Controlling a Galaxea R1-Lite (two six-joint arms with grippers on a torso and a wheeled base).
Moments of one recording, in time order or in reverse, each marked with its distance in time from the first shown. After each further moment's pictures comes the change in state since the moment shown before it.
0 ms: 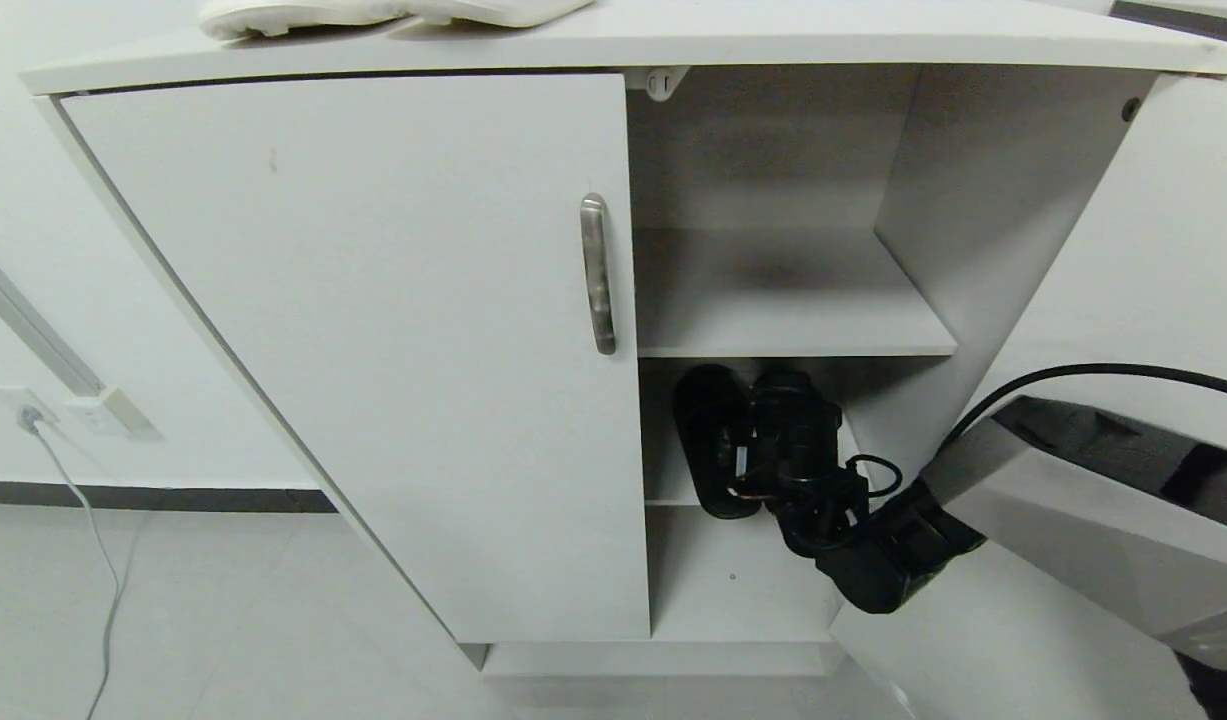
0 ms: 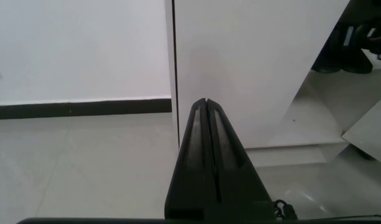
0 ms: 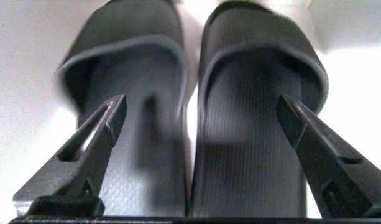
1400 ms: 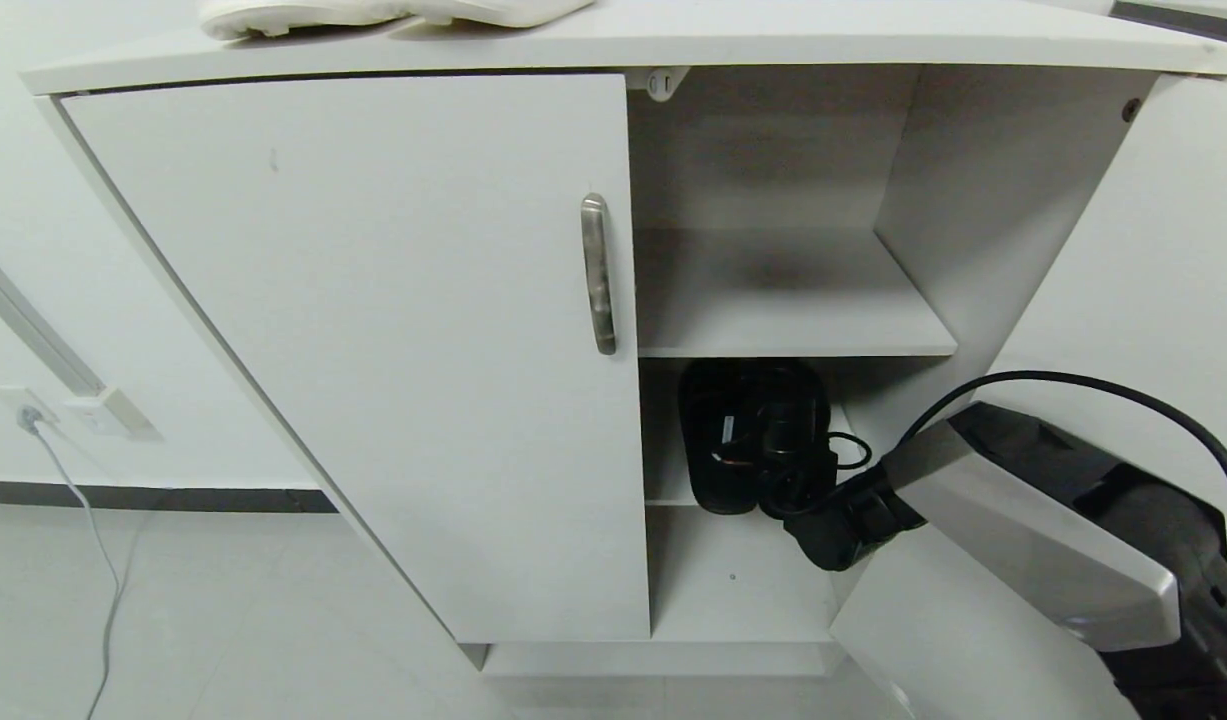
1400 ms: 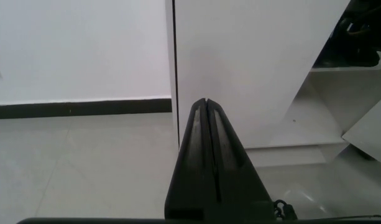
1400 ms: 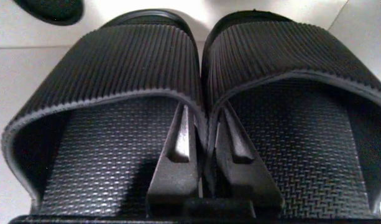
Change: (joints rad) left arm 0.000 0.000 0.000 0.000 0.000 -0.002; right arm -0.050 0.162 -0.320 0.044 0.003 -0.005
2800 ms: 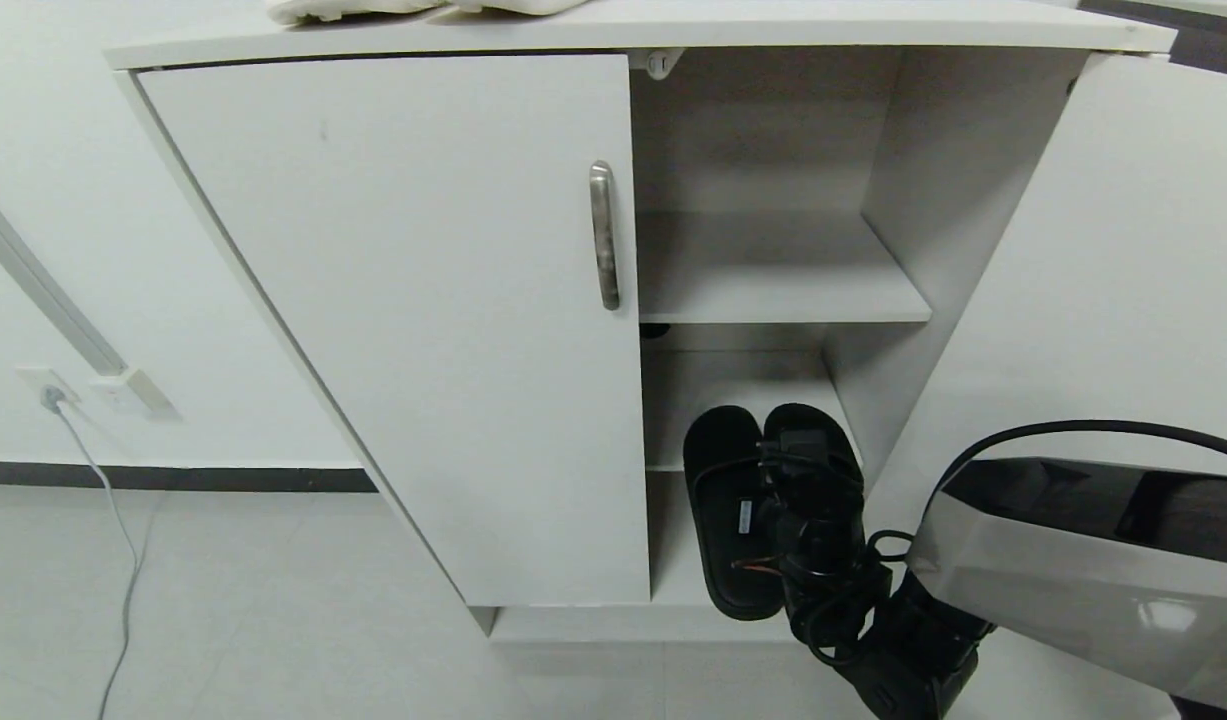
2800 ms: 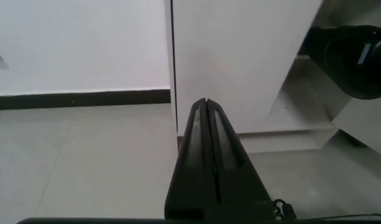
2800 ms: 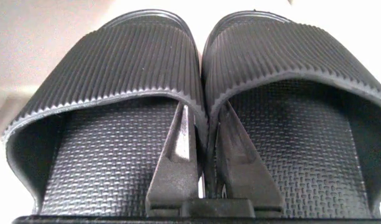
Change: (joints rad) left arm 0.000 0.000 0.000 0.001 -0.001 0.000; right arm 0.142 -0.143 0.620 -0.482 -0.113 -0.044
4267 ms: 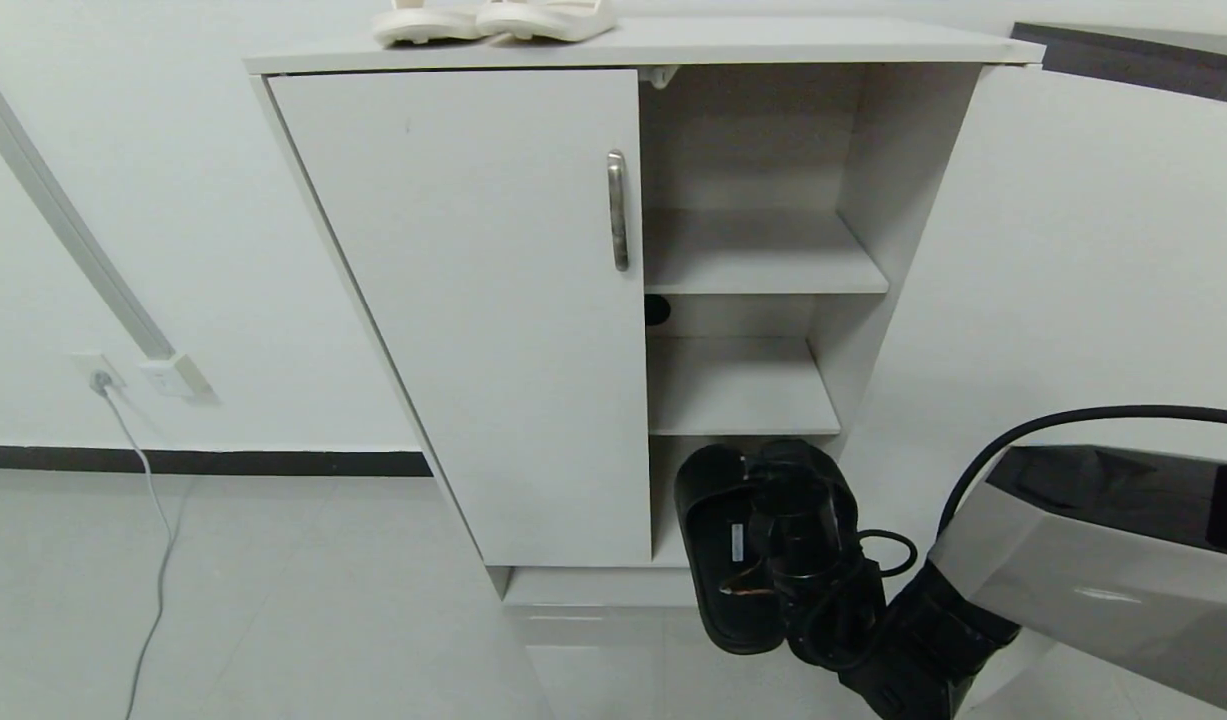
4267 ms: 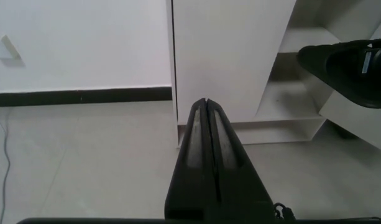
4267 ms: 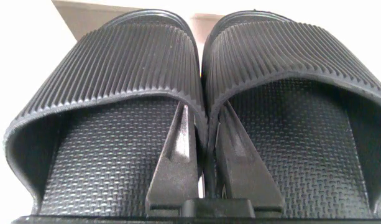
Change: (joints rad) left arm 0.000 0.000 0.000 0.000 0.000 0.002; right arm 0.046 -0.086 -0.005 0.344 0.000 0.125
